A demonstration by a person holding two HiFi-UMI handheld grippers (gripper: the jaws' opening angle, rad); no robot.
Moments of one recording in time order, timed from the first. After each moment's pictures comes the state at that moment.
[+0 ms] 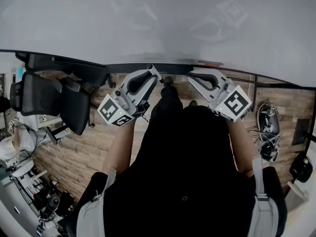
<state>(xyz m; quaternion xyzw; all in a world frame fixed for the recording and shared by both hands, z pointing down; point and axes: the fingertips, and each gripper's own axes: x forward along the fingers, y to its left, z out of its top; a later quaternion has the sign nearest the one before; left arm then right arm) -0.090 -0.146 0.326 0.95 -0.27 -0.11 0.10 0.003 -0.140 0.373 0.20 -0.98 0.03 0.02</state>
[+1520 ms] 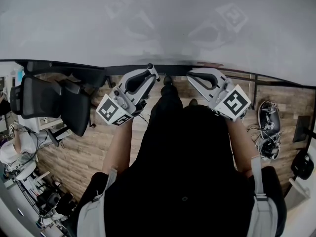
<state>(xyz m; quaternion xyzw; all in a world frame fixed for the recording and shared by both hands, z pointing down) -0.089 -0.152 0.334 0.96 -0.27 -0.06 0.07 0.006 -0.144 0.376 0.21 -0.98 0.04 0.02</state>
